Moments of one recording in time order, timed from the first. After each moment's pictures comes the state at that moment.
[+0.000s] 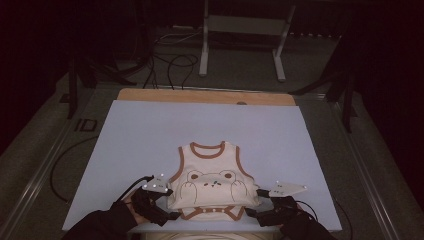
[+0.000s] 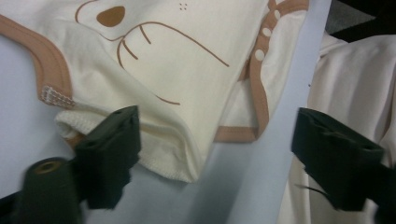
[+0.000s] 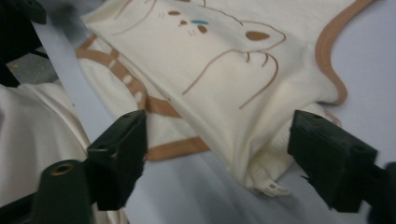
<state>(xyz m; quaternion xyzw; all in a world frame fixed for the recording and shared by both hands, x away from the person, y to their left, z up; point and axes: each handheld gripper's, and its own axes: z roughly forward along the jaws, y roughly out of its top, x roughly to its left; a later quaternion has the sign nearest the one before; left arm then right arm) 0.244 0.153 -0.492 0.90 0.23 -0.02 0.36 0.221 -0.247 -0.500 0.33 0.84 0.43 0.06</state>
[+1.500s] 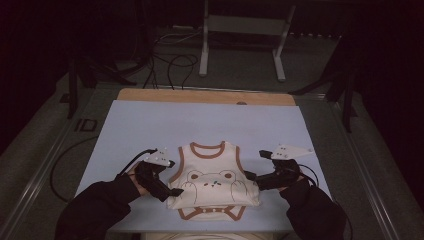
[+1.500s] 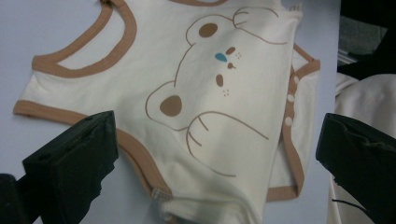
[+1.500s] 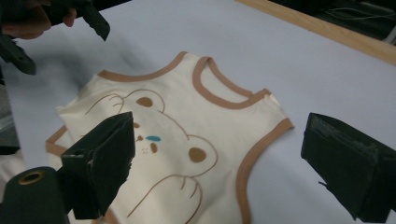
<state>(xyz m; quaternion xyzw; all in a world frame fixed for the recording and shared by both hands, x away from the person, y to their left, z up) 0.301 0.147 -0.450 0.90 0.19 0.00 0.39 0.287 -0.237 -0.423 0.30 0.82 0.46 0.14</state>
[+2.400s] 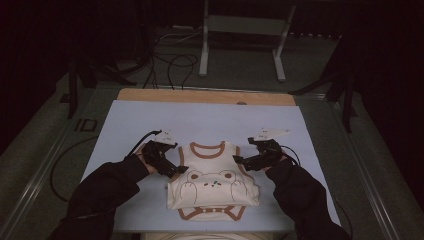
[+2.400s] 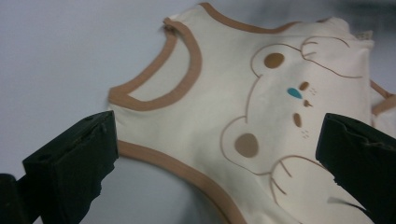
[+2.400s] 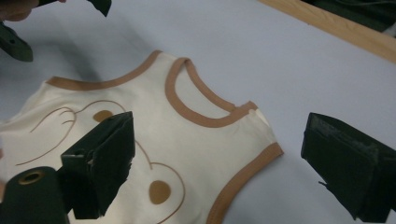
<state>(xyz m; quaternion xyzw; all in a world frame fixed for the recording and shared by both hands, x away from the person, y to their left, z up) 0.360 0.141 -0.455 0.89 0.22 0.04 0.39 0.349 -0.212 -0.443 0.31 0.84 0.43 0.13</state>
